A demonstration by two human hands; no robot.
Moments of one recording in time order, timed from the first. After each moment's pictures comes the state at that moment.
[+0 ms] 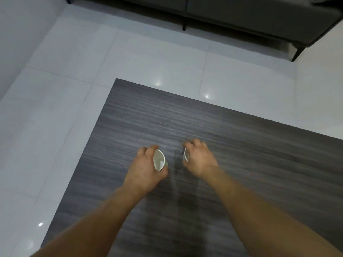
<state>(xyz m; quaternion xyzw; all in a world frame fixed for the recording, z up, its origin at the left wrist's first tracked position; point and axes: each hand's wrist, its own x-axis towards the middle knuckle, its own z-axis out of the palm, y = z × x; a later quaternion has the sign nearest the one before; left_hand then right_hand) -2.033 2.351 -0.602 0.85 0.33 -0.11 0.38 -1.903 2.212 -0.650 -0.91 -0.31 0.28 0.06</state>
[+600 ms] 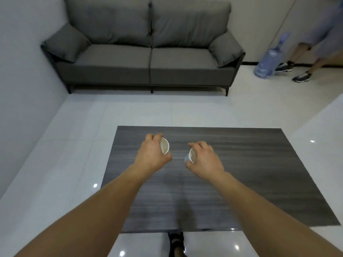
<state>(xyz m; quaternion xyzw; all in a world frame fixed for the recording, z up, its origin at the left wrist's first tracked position) -2.140 2.273 -0.339 0.93 0.17 -0.03 0.31 -2.092 2.088 -0.363 -0.96 -0.20 0.09 0.19</state>
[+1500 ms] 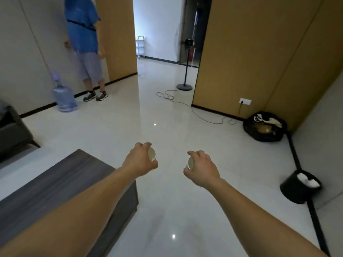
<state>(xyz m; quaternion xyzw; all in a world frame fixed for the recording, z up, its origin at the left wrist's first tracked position) -2.283 1.543 -0.186 0.89 -0.35 -0.13 0.25 -2.446 1.385 -0.214 -0.93 0.33 -0.07 0.17</state>
